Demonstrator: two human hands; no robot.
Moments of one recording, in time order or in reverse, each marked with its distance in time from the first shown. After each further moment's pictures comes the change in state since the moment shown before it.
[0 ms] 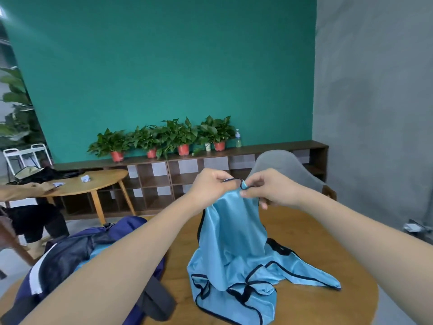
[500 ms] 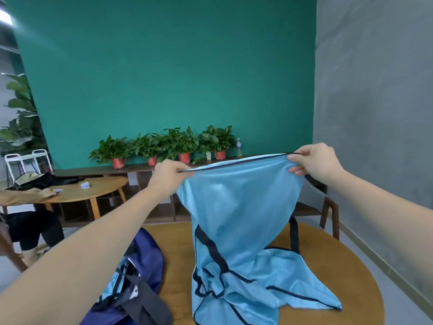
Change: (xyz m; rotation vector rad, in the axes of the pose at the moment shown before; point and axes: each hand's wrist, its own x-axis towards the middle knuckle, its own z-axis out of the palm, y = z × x) left_hand 0.043 -0.038 -0.102 0.382 0.263 0.034; right_hand 0.025 0.017 -0.100 0.000 0.602 0.019
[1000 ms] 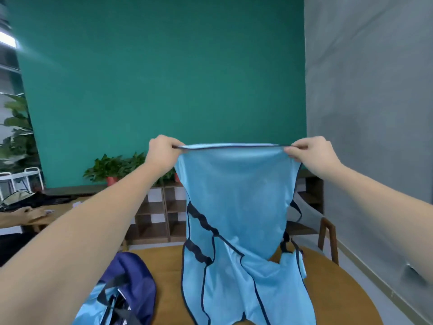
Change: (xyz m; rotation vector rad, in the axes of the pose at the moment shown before) left_hand 0.082 0.064 -0.051 0.031 0.218 0.086; right_hand 0.033 -0.050 -0.034 -0.195 0.124 -0.252
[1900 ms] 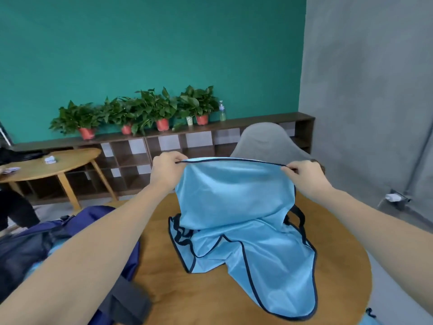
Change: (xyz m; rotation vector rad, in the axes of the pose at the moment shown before) left_hand -0.104 -0.108 0.168 -0.020 -0.213 -0.174; right_hand -0.102 0.167 0.113 -0.239 -0.260 0.151
